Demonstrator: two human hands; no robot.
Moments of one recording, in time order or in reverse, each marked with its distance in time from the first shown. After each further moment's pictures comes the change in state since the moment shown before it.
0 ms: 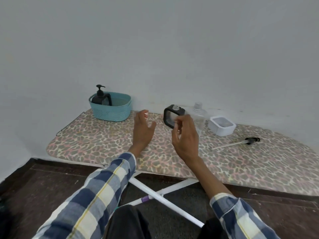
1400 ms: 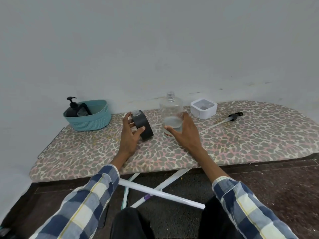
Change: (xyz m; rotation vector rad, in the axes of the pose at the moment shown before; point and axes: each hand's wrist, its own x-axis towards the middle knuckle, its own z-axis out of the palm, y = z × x) left_hand -0.026 0.006 0.006 -0.212 -0.249 -0.050; right_hand -0.027 0.096 -0.032 0.028 -0.213 0.492
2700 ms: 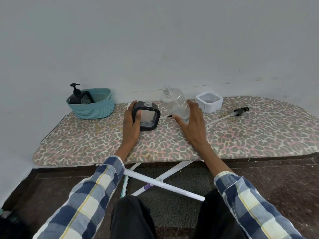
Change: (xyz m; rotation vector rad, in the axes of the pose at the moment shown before) left_hand -0.004 -0.003 -0.001 0.009 0.104 0.049; right_hand -0.006 0.000 0.001 -0.118 0.075 -0.095
